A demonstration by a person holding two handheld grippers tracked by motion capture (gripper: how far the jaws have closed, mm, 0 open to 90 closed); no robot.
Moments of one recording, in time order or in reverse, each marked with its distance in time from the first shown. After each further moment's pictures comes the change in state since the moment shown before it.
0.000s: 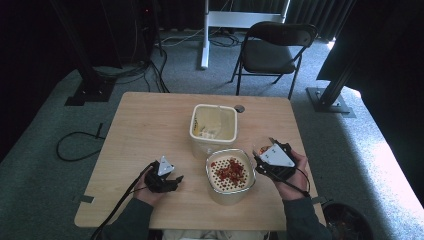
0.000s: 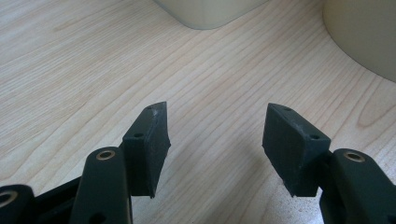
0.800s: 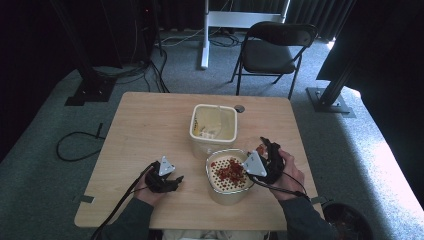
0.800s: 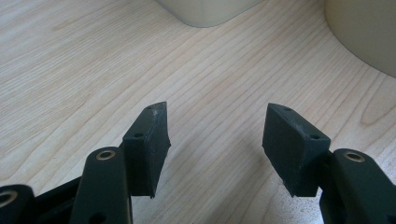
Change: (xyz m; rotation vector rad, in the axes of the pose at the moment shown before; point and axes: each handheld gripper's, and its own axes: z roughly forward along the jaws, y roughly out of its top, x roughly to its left) left arm -0.001 0.000 0.002 0.005 0.004 0.004; right arm 0.031 0.021 0.001 0.063 -0.130 -0.368
